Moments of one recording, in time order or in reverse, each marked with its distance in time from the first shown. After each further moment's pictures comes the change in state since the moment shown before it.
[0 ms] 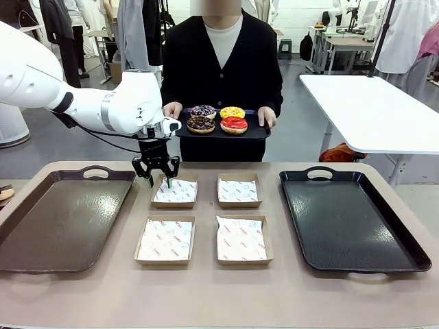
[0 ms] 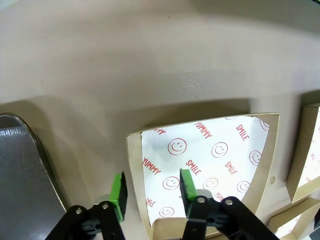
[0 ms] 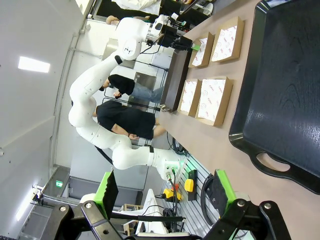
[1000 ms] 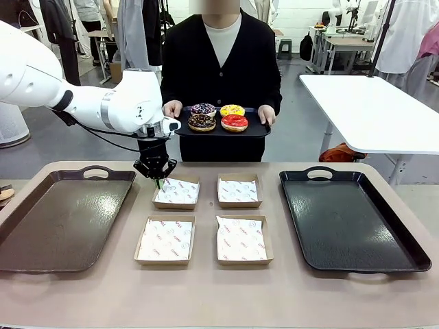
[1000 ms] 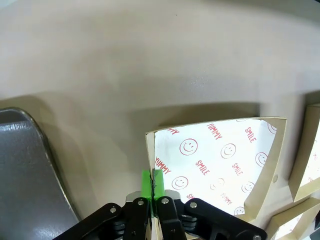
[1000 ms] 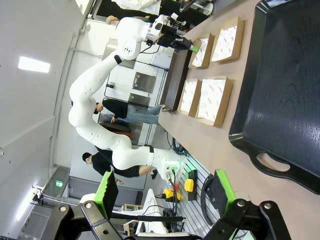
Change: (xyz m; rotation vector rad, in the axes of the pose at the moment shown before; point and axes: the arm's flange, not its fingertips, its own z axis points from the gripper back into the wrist) left arm -0.001 0.002 0.004 0.021 0.016 0.012; right arm 0.000 0.000 0.000 0.000 0.000 0.000
